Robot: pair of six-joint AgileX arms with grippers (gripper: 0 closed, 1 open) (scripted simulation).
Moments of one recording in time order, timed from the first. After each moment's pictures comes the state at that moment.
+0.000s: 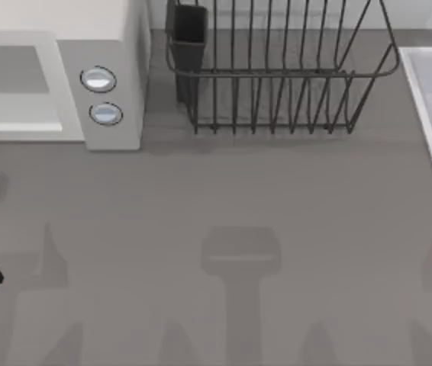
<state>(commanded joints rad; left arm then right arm) 0.00 0.00 0.00 0.00 0.00 0.00 0.00 0.00 0.00 0.00 0.00 0.00</state>
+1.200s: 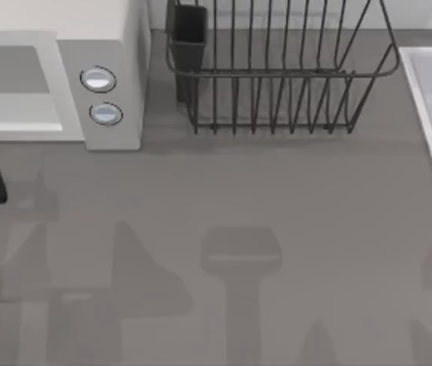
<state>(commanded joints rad) 0.14 1.29 0.24 0.85 0.16 0.06 0.00 0.00 0.00 0.00 0.00 0.00</state>
